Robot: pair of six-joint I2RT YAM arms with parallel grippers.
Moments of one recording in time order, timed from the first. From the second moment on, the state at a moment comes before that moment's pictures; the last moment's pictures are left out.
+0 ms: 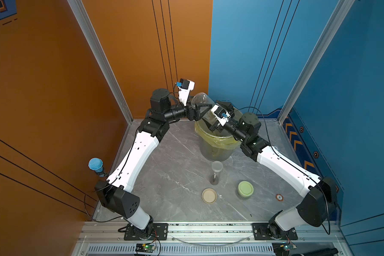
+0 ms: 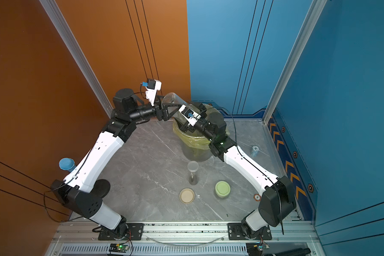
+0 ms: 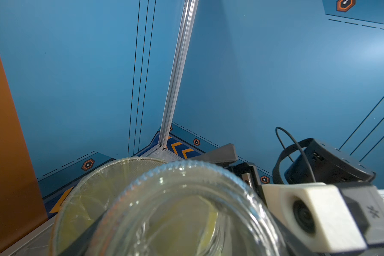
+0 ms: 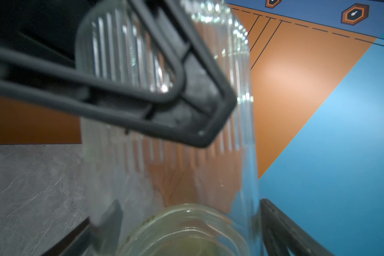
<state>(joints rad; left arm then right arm) -0.37 1.60 1.78 -0.19 0.70 -0.24 0.58 1.52 1.35 0.32 -0.21 -0.51</state>
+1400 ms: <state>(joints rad) -0.36 1.45 1.30 0.81 0.45 -0.49 0.65 1.60 1.18 1.18 -0.10 1.46</state>
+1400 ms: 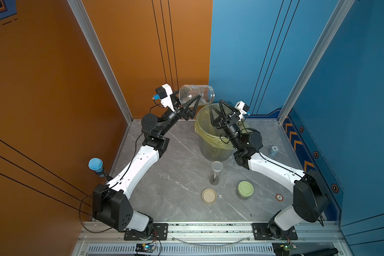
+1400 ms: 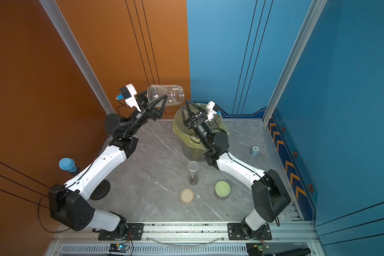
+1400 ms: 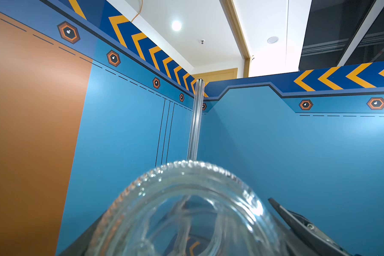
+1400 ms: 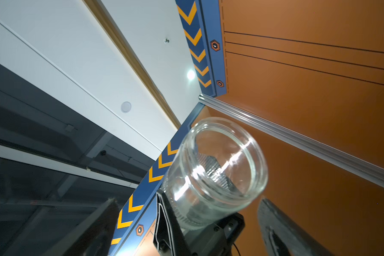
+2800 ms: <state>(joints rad) -0.38 1.42 1.16 1.02 0.40 -0.57 0.71 1.88 1.62 1.06 -0.07 1.37</state>
